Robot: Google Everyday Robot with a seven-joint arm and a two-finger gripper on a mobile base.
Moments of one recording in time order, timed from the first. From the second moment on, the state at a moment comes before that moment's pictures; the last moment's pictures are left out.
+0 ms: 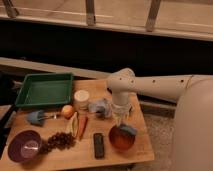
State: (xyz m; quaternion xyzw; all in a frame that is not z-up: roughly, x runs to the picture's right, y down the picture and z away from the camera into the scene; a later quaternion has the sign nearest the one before) arm 0.086 0.177 0.745 -0.39 0.26 0.47 0.75
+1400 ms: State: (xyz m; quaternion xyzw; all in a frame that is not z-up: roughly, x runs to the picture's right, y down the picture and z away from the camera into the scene) arm 0.069 0.167 0.737 -0.39 0.24 0.45 0.77
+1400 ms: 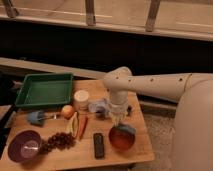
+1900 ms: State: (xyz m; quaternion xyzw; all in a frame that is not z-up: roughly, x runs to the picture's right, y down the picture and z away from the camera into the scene) arm 0.041 0.197 0.697 -0.41 0.22 0.41 0.78
